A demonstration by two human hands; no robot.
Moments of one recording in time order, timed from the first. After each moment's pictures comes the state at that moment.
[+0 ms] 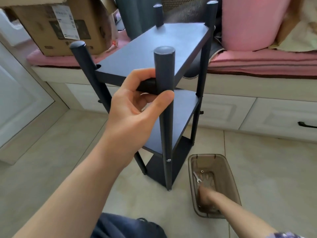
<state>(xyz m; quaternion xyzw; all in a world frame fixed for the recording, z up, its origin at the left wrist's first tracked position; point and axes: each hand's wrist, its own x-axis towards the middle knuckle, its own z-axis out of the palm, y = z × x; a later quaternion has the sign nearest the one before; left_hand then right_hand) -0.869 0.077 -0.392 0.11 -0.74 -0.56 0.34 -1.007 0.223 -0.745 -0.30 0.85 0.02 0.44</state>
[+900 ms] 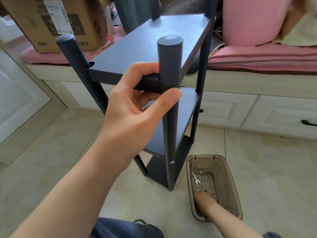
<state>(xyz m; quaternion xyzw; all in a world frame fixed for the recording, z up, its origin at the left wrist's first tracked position) -0.882 0.084 -0.391 0.08 -0.74 -0.57 0.34 -0.998 0.231 -0.803 -0.38 0.84 0.07 0.37</state>
